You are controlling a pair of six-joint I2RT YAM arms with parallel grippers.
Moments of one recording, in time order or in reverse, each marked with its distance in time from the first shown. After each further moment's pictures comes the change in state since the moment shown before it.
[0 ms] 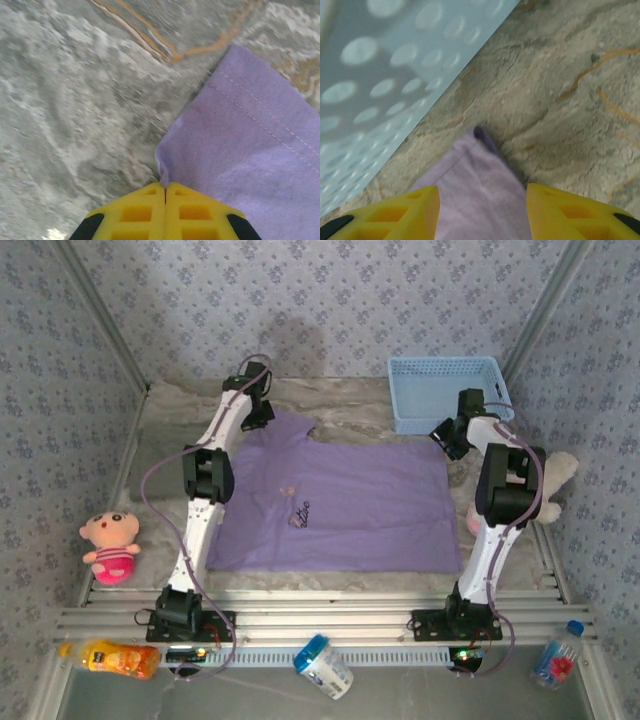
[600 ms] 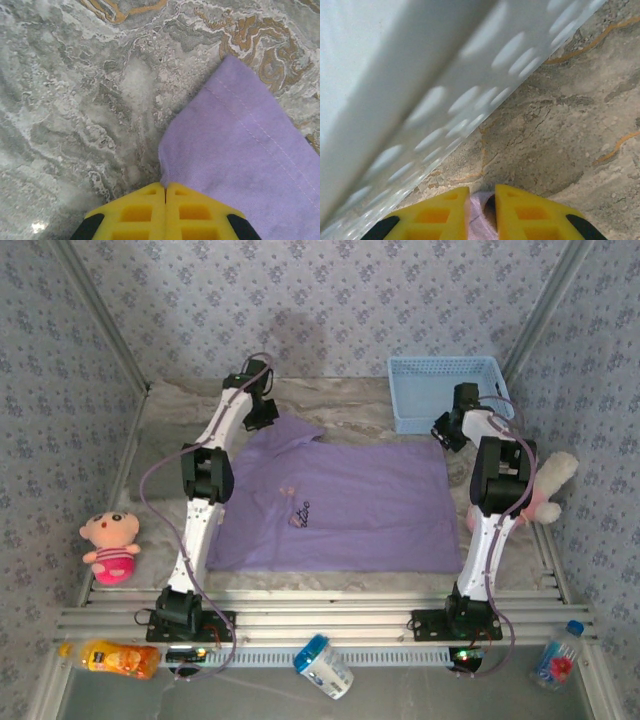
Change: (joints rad) left arm -0.009 -0.048 -0.036 -0.010 0.101 0.000; right arm 0.014 0.114 0.137 -0.018 0.028 -0.002
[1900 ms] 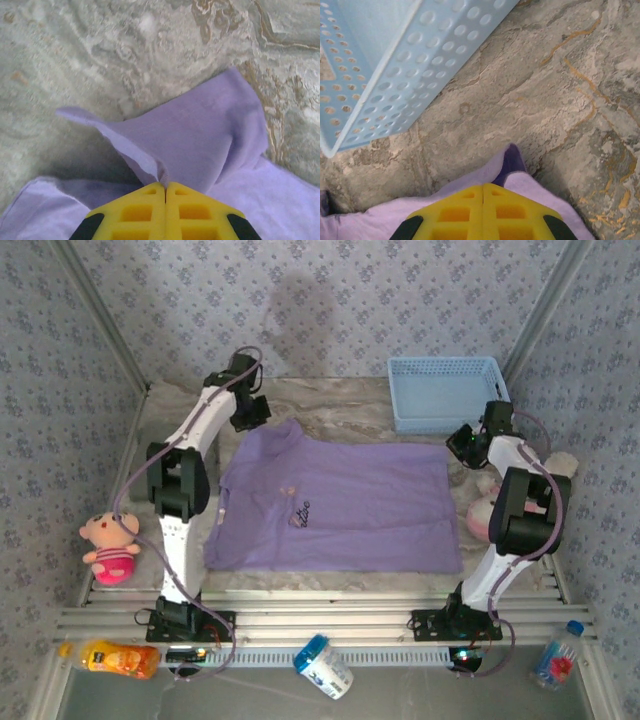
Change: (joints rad) left arm -0.010 -0.544 -0.673 0.214 0.018 -0.008; right arm -0.119 -0.414 -0.429 0.138 -0.252 -0.101
